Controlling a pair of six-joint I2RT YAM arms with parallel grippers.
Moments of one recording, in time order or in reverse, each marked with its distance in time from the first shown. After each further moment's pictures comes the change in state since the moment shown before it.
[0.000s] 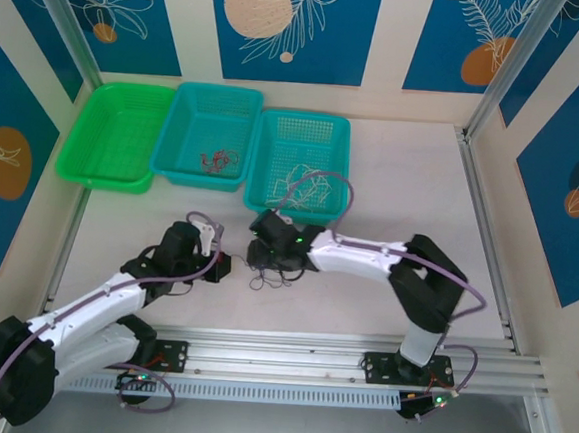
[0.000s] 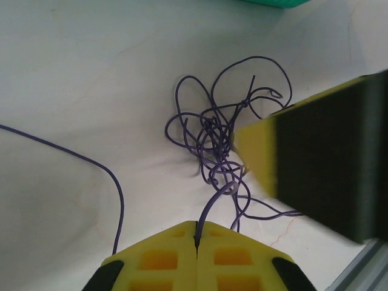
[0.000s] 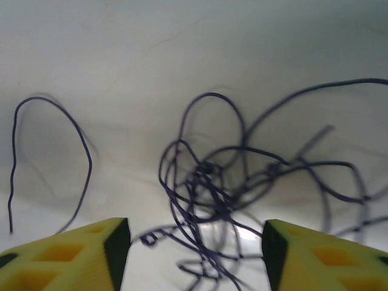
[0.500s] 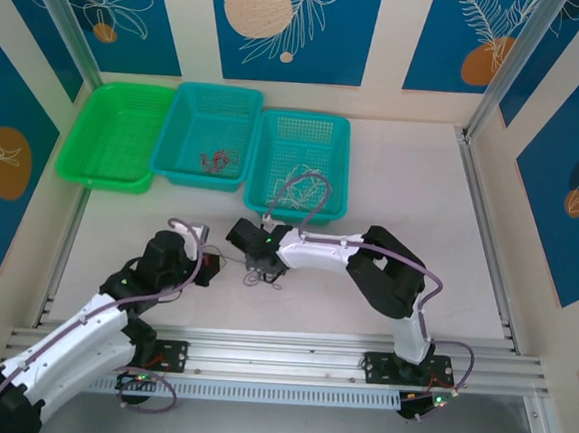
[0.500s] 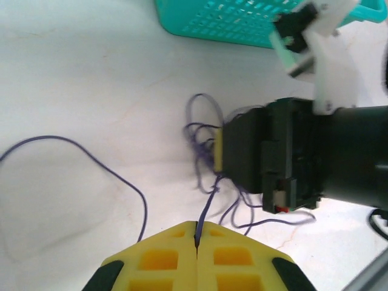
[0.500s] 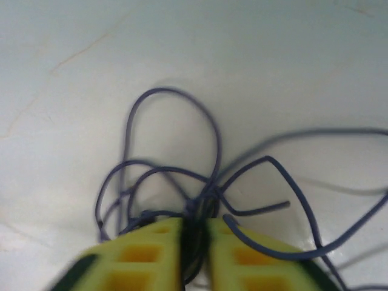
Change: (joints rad) left arm 0.000 -0.264 -0.026 -0.142 -0.134 -0.004; right arm 0.027 0.166 0.116 -0.131 0.164 0.154
